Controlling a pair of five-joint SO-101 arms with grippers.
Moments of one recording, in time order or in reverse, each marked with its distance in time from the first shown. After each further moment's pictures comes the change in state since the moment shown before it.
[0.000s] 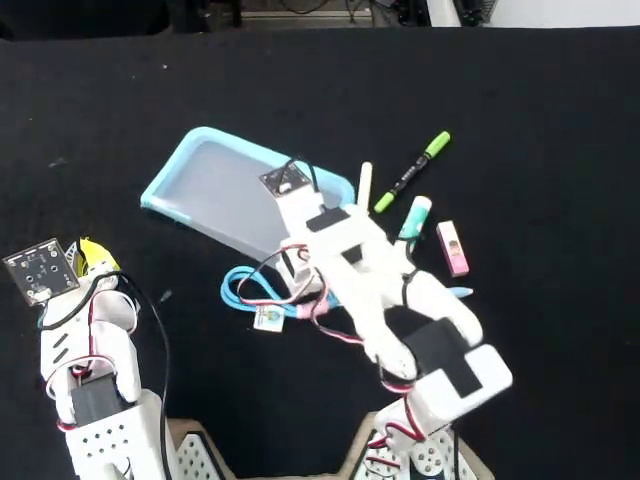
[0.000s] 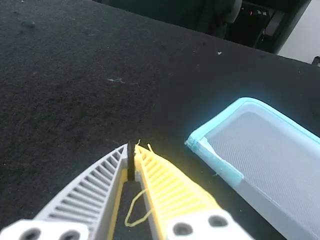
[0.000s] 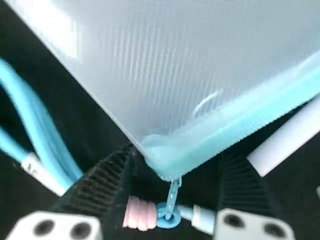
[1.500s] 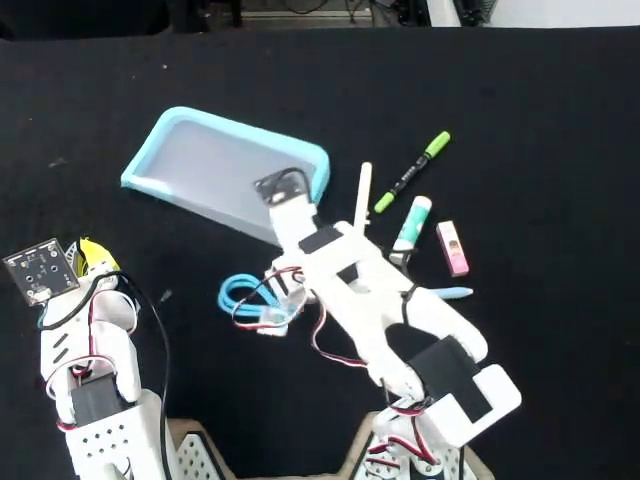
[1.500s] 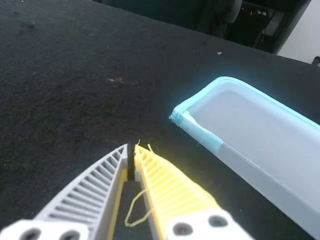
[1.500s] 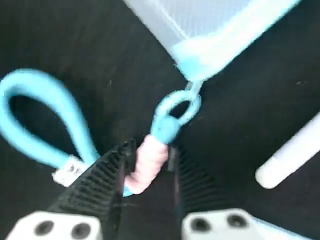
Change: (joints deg) left arm 0.0 0.0 0.0 0.0 0.0; right arm -4.3 -5.4 6.9 -4.6 -4.2
